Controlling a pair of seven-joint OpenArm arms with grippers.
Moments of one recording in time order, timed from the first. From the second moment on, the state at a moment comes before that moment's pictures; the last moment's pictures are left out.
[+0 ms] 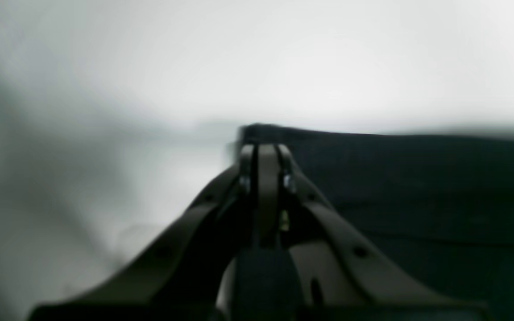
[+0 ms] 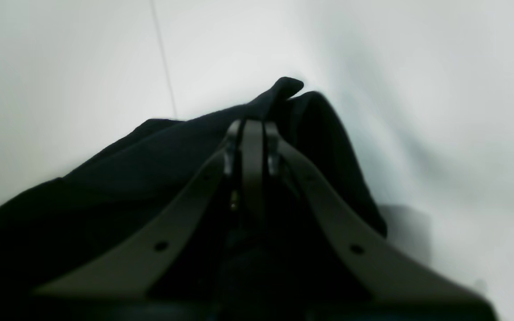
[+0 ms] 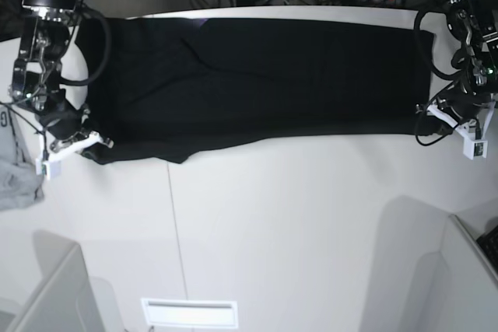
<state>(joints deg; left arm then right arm) 11.4 -24.3 -30.7 103.5 -29.7 -14.1 62.5 -4.6 19.8 14.4 97.6 39.6 -1.1 -54.4</state>
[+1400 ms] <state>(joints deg) 18.9 -24.6 -30.4 104.8 -30.0 -14.3 61.9 -26.5 9.7 29.1 113.5 44.6 -1.0 -66.3</state>
